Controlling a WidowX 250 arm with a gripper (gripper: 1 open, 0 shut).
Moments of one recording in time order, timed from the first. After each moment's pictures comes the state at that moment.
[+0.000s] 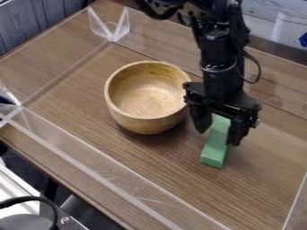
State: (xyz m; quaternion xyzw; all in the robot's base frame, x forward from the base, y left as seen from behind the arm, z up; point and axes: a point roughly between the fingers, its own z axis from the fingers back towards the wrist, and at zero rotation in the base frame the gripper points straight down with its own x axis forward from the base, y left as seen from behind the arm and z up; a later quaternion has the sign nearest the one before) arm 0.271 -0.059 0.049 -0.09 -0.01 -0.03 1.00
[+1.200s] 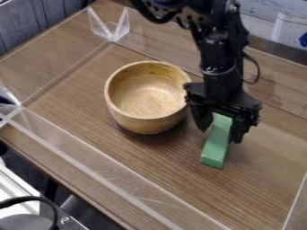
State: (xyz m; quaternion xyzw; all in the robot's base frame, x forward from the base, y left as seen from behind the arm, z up) arm 0.279 -0.057 0.043 -0.09 -0.04 0.00 1.00
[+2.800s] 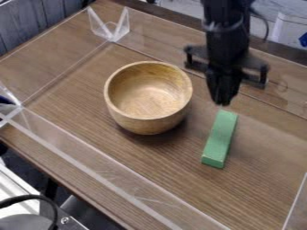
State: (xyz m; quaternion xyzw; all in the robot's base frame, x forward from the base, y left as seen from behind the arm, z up) arm 0.285 -0.048 0.110 -0.08 -0.06 -0.01 0.99
